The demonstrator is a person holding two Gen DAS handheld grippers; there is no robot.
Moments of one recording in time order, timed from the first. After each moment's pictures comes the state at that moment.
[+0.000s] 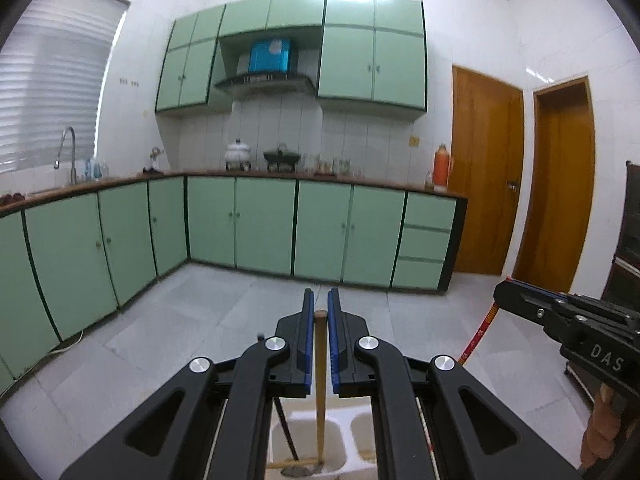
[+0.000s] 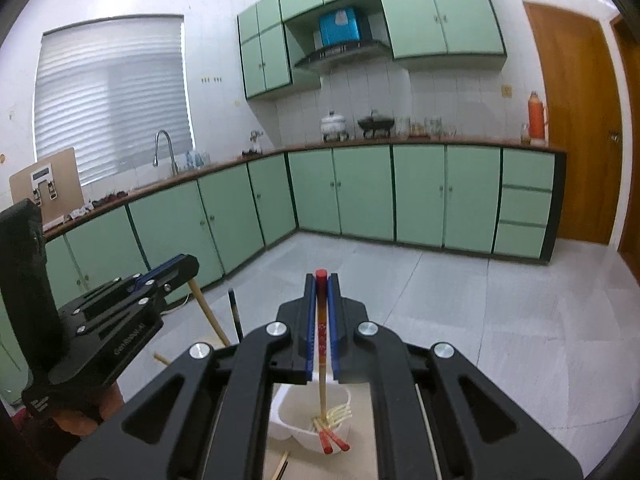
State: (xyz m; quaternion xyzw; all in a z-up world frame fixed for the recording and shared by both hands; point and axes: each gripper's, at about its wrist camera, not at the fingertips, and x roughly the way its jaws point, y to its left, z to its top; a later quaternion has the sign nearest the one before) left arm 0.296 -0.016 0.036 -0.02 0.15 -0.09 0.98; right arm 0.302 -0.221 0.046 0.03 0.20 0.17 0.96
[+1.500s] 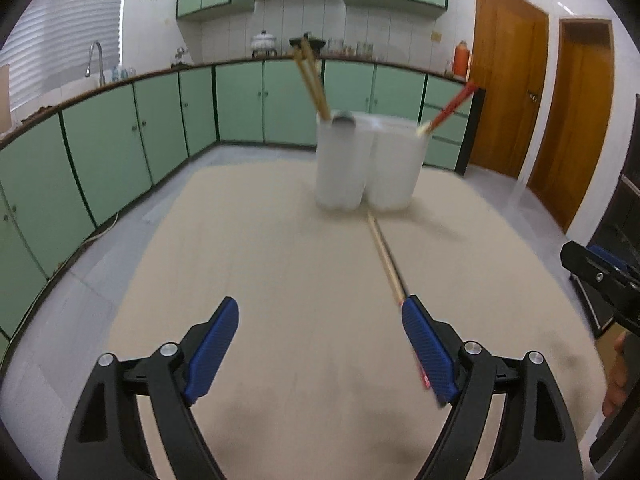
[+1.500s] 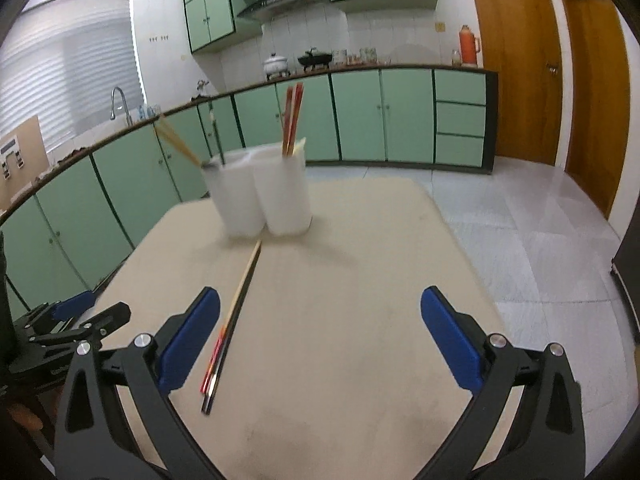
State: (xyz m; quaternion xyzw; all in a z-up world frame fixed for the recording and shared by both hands) left arm 0.083 0.025 -0.129 -0.01 0.35 -0.05 0.94; right arm 0.080 -0.229 -0.124 0.05 0.30 0.06 0.95
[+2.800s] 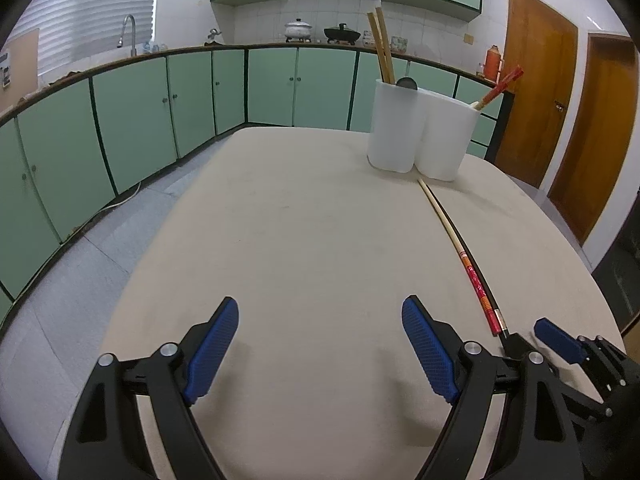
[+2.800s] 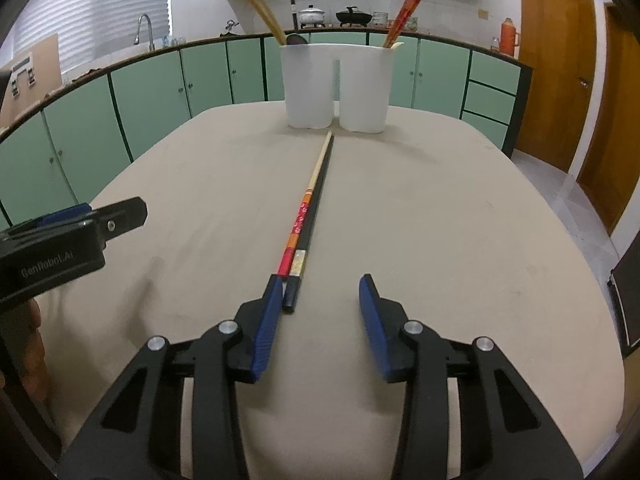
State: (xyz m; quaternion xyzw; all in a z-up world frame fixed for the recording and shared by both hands) left arm 0.058 0.073 -0.168 -0.04 0.35 -0.01 0.94; right arm 0.049 -0.123 -0.197 -0.04 0.36 0.08 0.93
